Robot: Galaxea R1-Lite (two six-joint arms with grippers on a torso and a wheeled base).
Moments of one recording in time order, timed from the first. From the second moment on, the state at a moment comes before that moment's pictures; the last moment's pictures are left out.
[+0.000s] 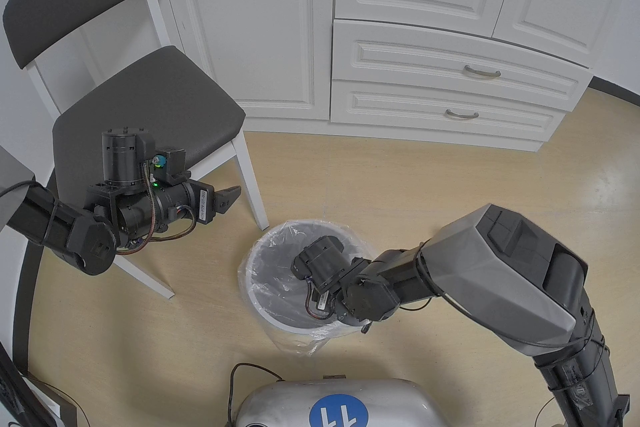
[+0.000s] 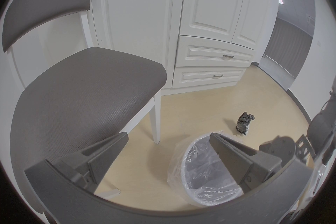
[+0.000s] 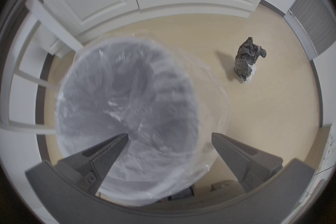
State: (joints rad) left arm -0.27 1.88 -0.89 -0.68 -0.07 0.09; right arm 0.79 2.53 -1.64 0.15 -0.51 0.91
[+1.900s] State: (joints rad) left arm -0.29 1.88 -0.80 -0.79 -0.08 0.14; right arm 0.91 2.61 -1.73 0.14 -0.46 1.02
